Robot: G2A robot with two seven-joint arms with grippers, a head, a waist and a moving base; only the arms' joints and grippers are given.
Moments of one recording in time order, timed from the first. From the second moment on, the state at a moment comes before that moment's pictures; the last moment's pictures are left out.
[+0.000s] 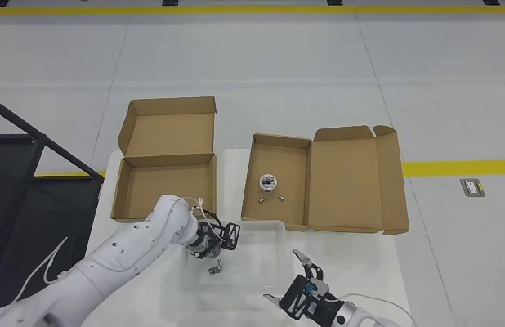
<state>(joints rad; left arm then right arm) 0.32 -1.03 -0.28 -1.09 1.30 -1.01 -0.42 -1.64 -1.42 1.36 -2.09 -1.78 -0.64 0.20</state>
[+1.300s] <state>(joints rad) 0.44 -0.77 -0.58 -1.50 1.25 -0.91 -0.39 -1.64 -1.42 1.36 -2.09 -1.78 -0.64 0.20</state>
